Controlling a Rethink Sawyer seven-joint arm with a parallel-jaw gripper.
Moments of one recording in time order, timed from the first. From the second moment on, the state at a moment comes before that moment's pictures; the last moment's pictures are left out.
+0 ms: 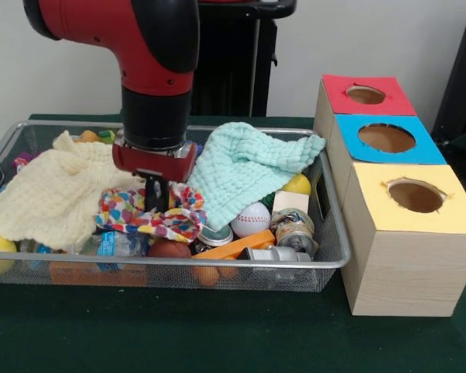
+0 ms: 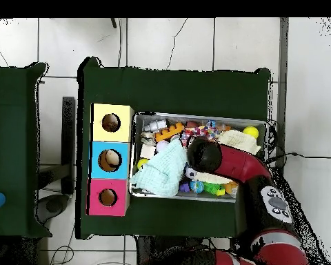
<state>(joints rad) -0.42 -0.47 0.01 1.58 -0.12 0.34 1.71</state>
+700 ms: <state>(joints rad) -0.17 -0.73 -0.04 1.68 -0.07 0.67 1.71</state>
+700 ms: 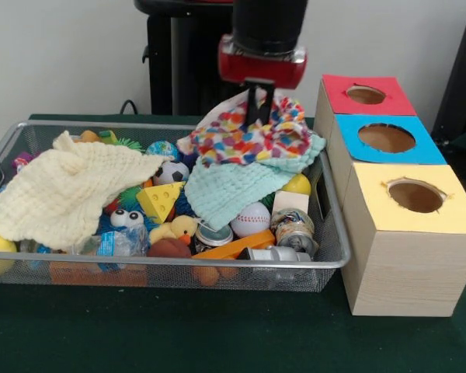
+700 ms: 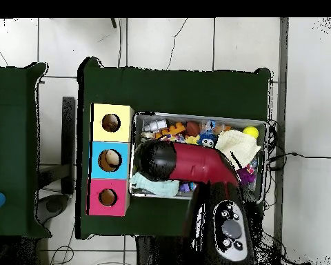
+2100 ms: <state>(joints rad) -0.11 -0.69 -0.06 1.79 0.17 0.53 1.71</state>
